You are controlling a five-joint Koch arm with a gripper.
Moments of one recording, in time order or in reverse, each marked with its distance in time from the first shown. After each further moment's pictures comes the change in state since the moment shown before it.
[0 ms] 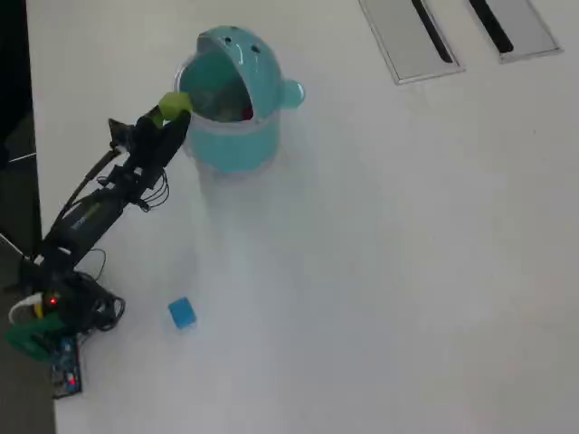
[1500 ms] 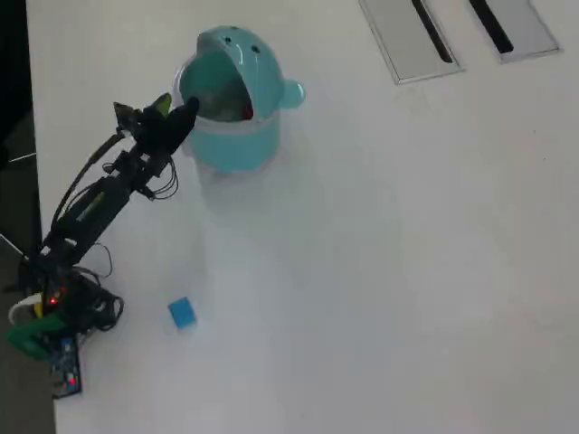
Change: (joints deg) arm 2.4 -2.5 -11.2 12.0 -7.7
